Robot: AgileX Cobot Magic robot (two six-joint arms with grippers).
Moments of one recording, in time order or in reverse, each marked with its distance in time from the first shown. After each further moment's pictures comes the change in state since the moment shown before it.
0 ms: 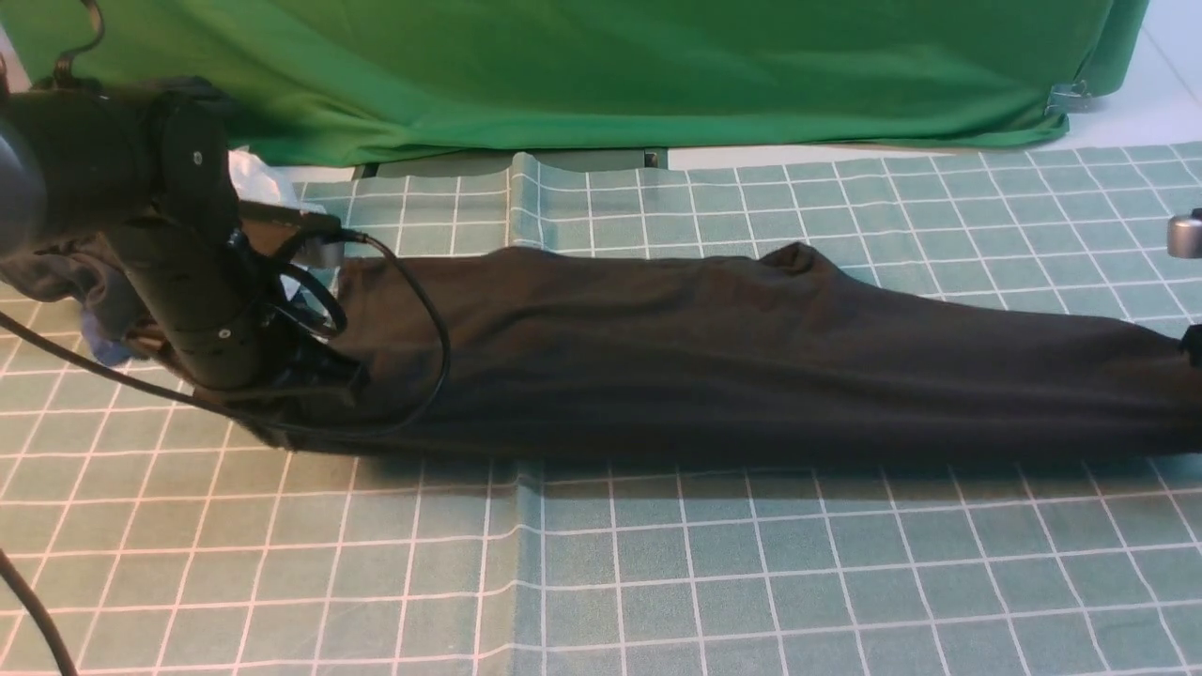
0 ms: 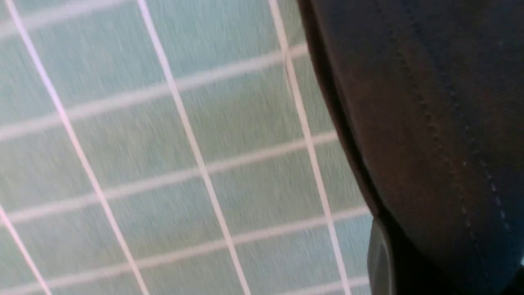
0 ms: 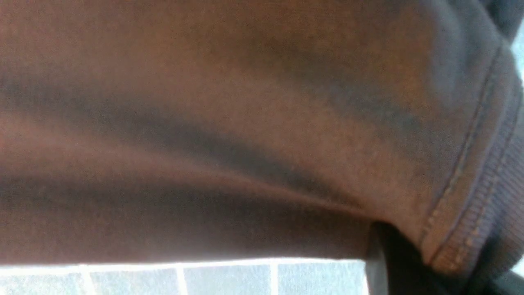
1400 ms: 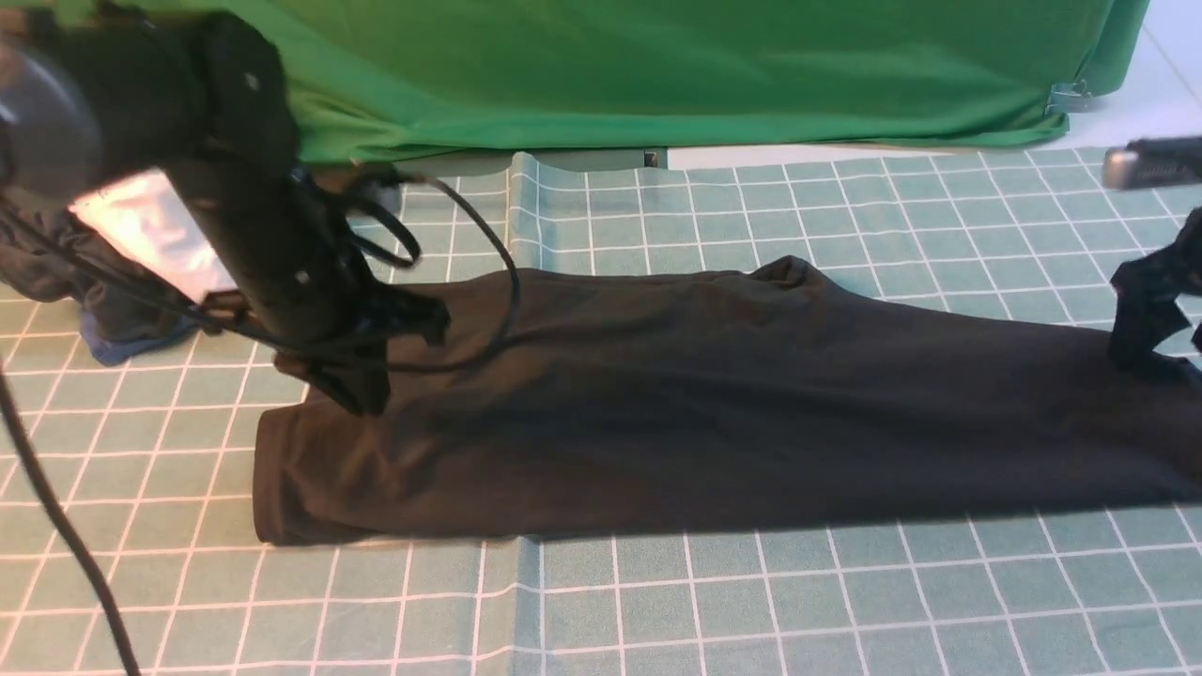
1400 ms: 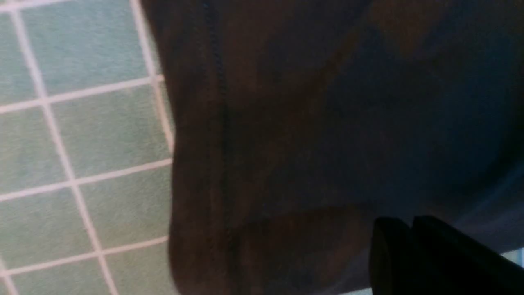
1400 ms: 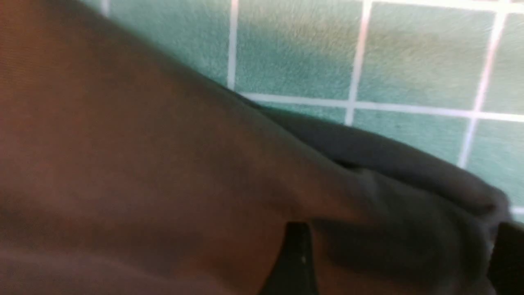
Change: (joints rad) right arm 0.060 0.129 -0.184 0.114 -0.054 -0.107; left arm -0.095 0.061 -0.145 -0.124 0.071 -0.121
